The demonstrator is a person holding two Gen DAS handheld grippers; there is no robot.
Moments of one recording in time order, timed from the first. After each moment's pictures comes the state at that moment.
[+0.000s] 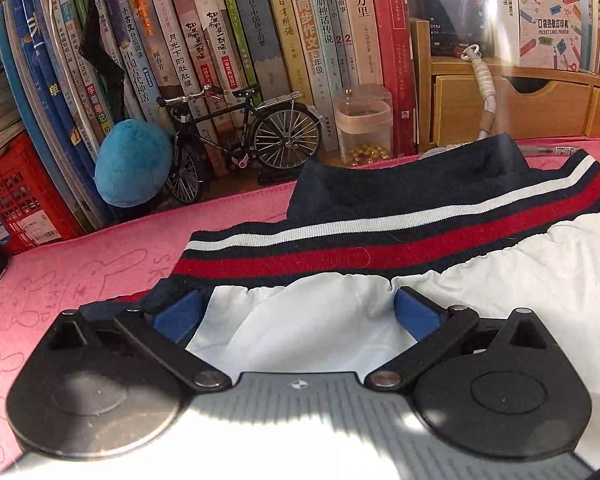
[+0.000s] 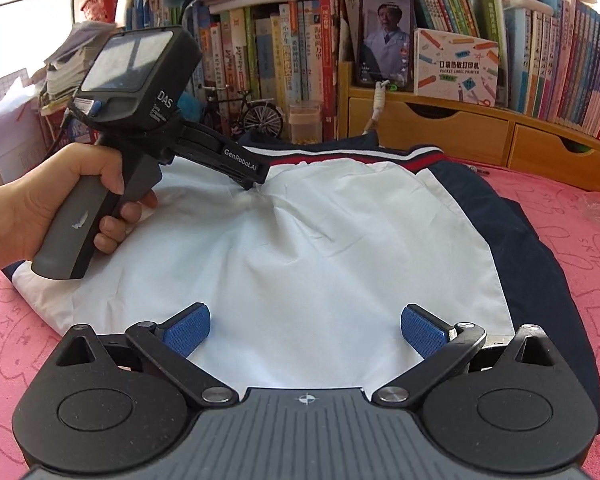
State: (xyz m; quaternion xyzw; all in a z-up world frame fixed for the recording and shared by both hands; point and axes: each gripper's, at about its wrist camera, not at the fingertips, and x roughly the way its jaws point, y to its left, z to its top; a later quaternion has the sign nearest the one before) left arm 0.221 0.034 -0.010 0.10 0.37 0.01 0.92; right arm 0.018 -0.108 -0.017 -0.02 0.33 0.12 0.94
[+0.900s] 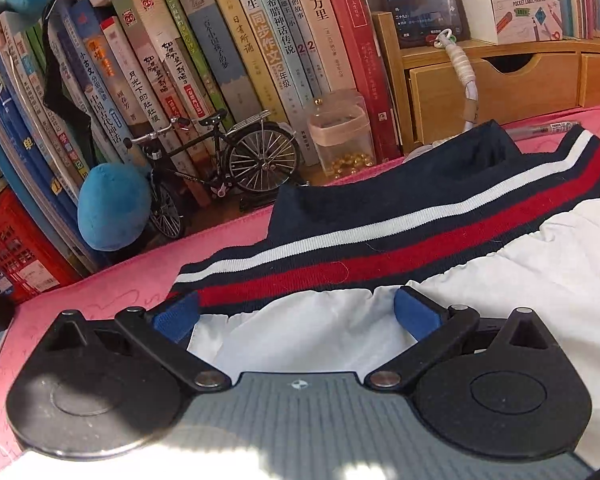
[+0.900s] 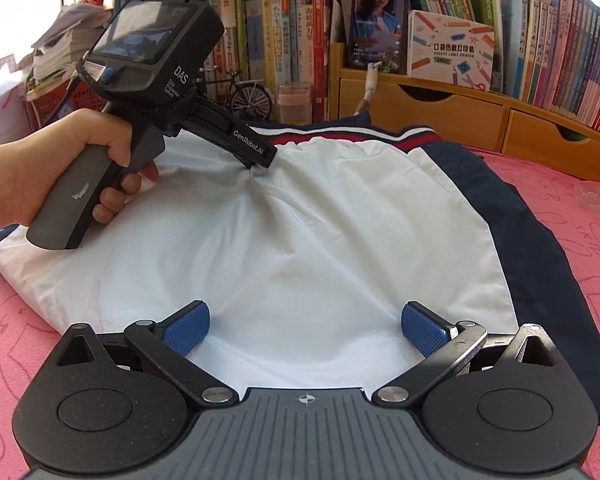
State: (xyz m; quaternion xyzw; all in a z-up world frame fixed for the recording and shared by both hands) left arm 0.235 0.010 -0.018 0.16 0.36 0.02 0.92; right arm 0.021 -0.108 -0.024 -0.03 0.34 0.11 0.93
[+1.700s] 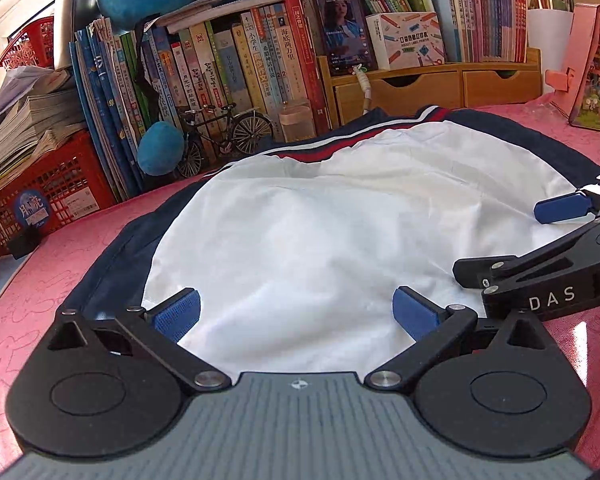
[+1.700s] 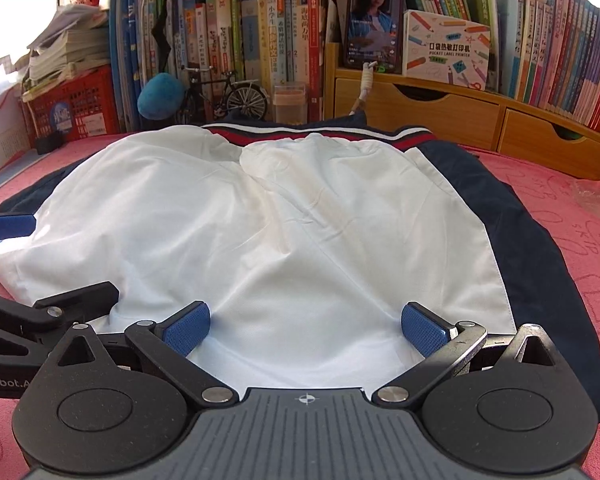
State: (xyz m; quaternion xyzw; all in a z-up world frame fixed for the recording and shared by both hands) left arm 0.028 0.045 -0.009 0.12 0.29 -0.04 0.95; right arm 0.021 -0.110 -0.023 -0.03 0.34 0.09 0.93
